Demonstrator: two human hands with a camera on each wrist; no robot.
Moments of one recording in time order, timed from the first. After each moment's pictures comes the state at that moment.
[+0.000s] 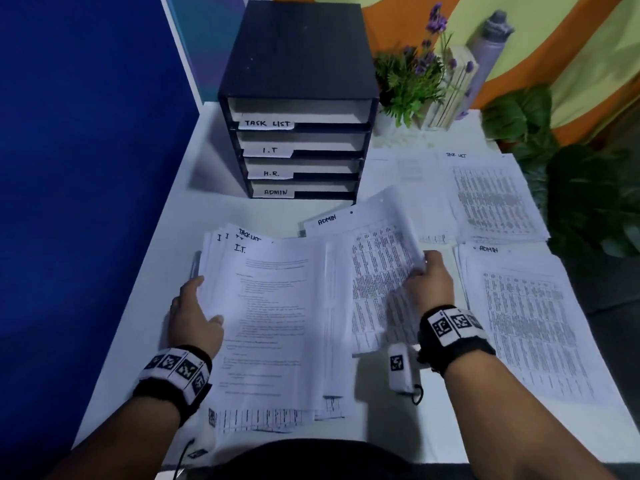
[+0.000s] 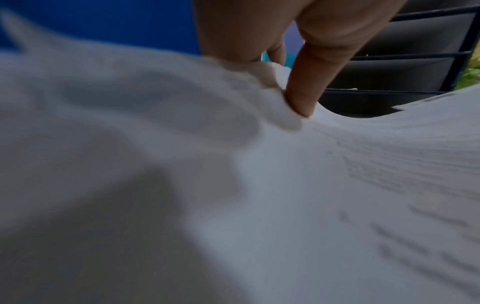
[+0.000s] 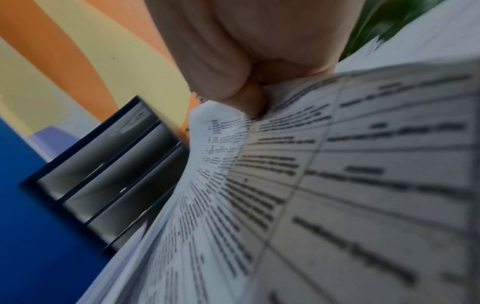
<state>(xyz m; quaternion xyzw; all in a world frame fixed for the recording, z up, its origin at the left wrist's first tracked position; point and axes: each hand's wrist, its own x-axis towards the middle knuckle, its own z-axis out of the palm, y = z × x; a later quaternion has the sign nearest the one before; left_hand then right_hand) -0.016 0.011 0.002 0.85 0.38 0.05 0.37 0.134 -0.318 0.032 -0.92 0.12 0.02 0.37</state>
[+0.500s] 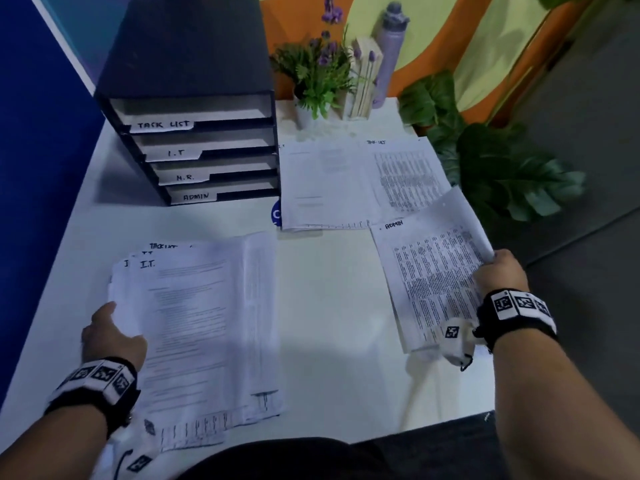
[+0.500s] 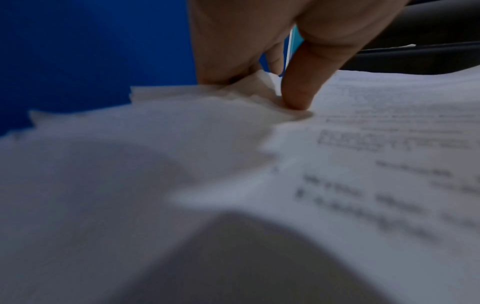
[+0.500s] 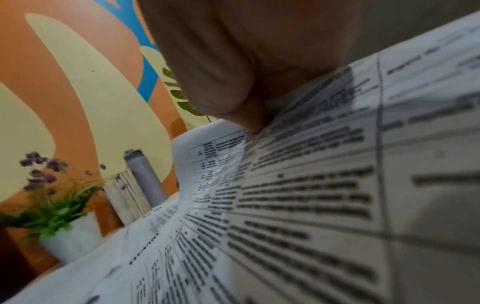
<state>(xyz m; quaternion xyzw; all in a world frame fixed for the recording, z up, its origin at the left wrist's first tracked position) 0.002 0.005 -0.014 0.84 0.45 0.00 0.32 0.148 -0.542 0.061 -0.92 0.34 0.02 0.20</state>
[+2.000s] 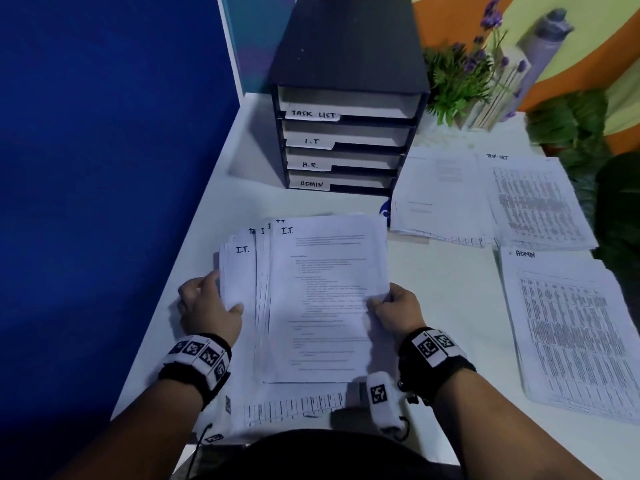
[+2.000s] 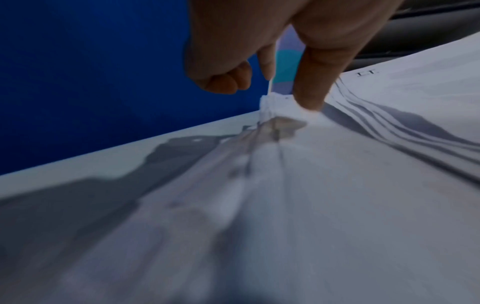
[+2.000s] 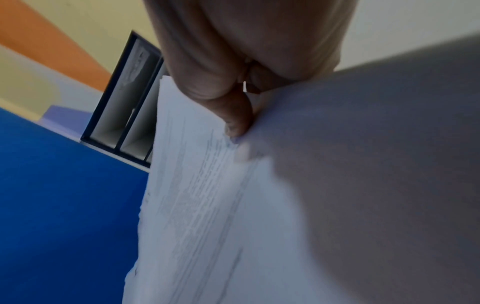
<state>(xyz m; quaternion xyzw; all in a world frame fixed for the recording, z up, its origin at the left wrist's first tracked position) -0.039 0.030 0.006 0.86 0.42 0.04 0.30 0.079 -0.243 -0.007 -0.83 0.11 0.23 0.50</state>
